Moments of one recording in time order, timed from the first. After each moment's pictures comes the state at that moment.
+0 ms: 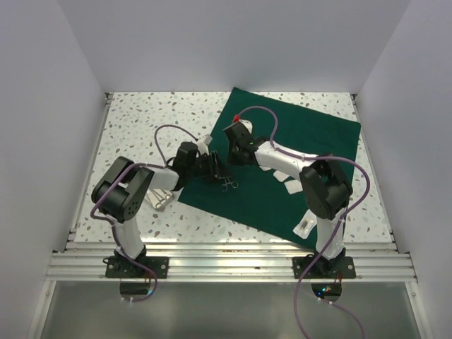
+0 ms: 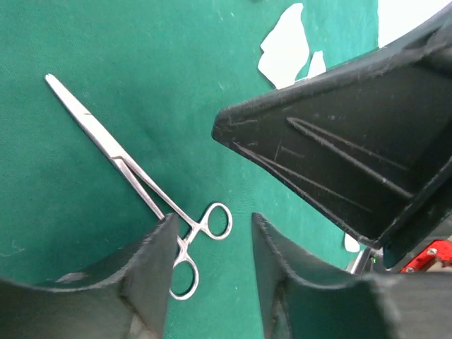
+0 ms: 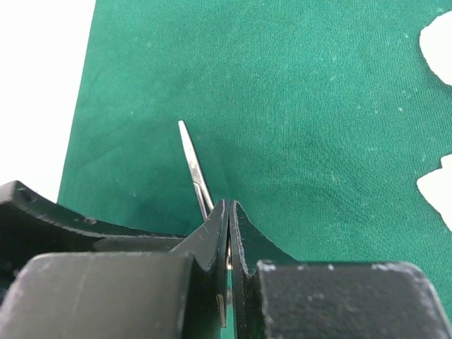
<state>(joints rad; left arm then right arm) -0.47 1.85 0.80 0.48 0.51 -0.71 0.68 1.96 1.43 -0.40 0.21 0.67</state>
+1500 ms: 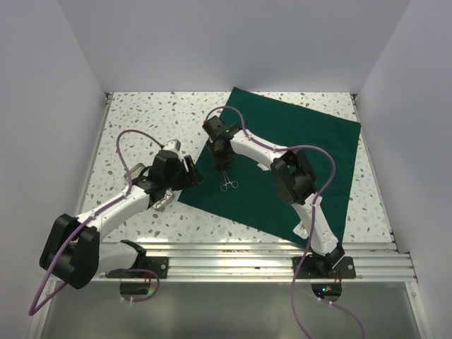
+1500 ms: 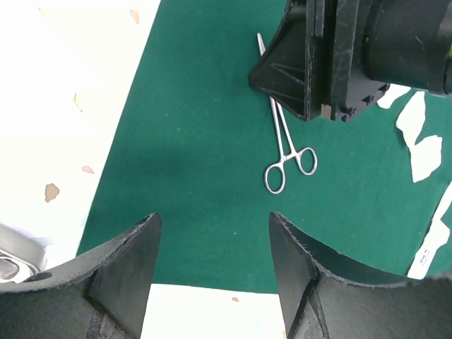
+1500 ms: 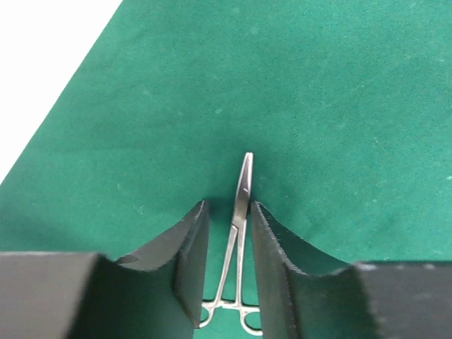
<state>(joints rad) -0.45 1.23 0.64 -0.12 0.03 -0.68 0.72 2.34 1.96 -0.76 0.08 0.30</state>
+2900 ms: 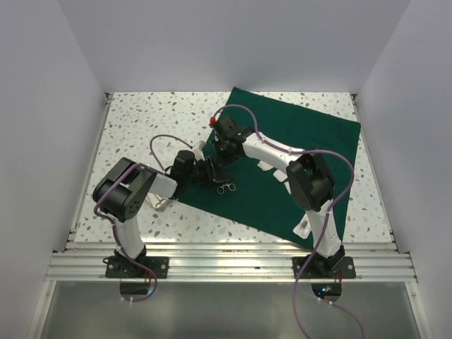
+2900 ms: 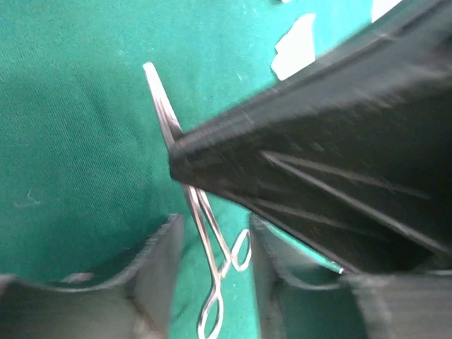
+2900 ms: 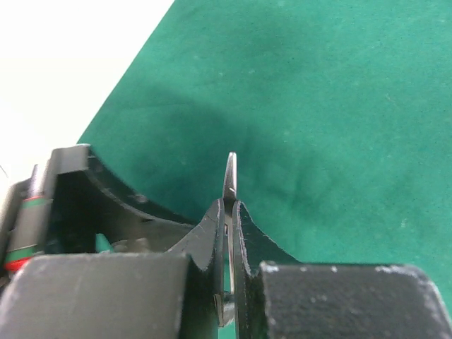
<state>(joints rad) -0.47 1.84 0.67 0.65 0.45 -0.86 0.70 2.13 1.71 -0.59 -0.02 0.37</state>
